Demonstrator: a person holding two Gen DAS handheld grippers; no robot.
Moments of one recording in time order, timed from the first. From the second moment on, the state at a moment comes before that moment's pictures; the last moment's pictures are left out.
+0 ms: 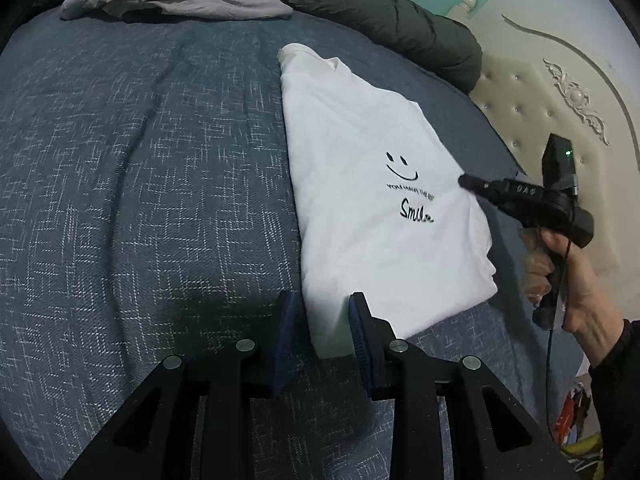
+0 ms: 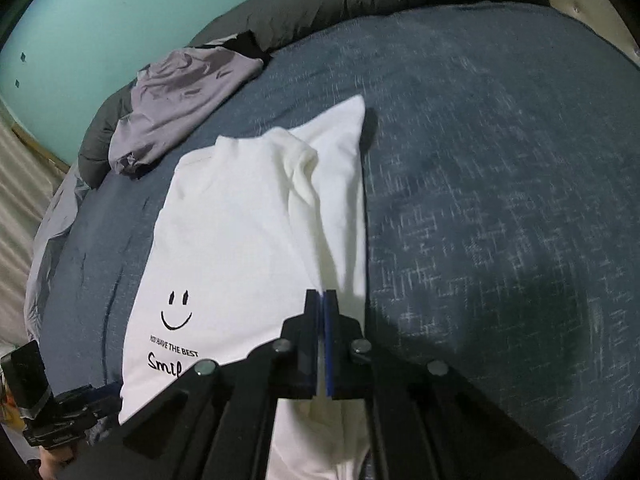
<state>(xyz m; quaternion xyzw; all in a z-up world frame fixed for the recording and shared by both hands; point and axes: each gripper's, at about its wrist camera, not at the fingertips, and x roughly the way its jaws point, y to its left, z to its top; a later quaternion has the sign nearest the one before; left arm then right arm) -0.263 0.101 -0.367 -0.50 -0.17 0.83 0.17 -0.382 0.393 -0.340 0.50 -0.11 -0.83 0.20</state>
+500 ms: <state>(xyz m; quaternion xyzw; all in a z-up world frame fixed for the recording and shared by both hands) -0.262 0.099 -0.364 -0.50 -0.17 0.83 0.17 -0.327 0.408 -0.329 0.51 -0.12 -0.82 0.23</state>
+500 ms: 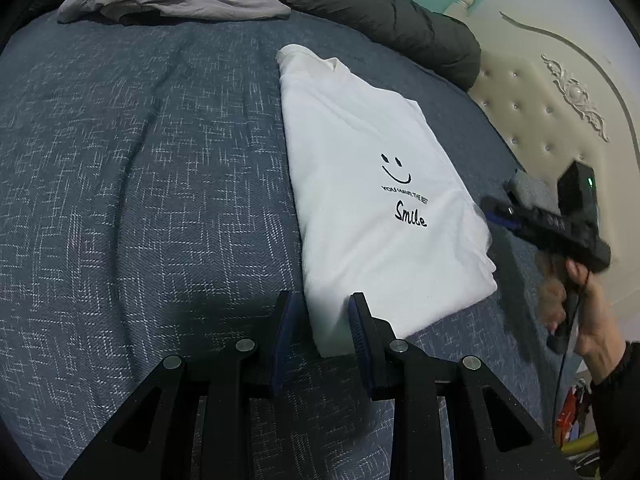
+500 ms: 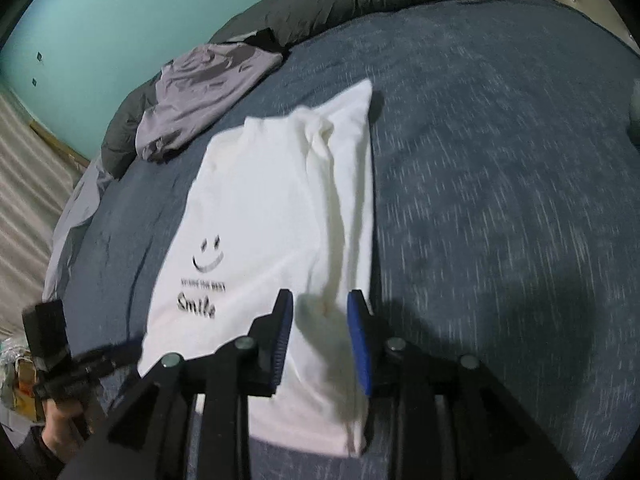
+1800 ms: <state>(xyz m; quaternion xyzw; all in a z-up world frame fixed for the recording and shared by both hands) -0.255 0.109 -0.364 -0.52 -0.17 0.82 0.18 -0.264 0.439 -0.342 0.54 -0.15 -0.81 0.19</state>
